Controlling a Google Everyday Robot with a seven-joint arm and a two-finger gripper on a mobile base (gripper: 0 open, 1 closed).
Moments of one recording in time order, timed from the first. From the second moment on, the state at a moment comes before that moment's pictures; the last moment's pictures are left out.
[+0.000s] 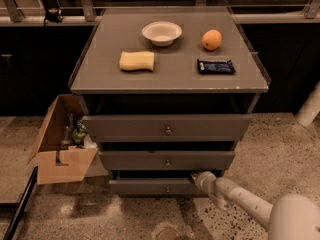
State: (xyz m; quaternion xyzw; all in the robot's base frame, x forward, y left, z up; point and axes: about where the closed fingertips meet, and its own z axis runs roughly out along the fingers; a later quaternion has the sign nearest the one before) arm 0.670 -0.188 0.180 -0.29 0.86 0.04 0.41
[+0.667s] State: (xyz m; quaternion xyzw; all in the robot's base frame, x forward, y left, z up) arm 0.636 -0.203 0.187 -0.25 0.88 0.04 0.40
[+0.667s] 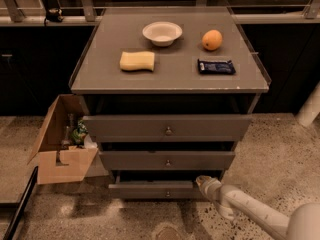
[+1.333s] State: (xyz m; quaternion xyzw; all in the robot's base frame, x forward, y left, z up) arm 0.565 -0.217 0.197 -0.20 0.90 0.05 0.37
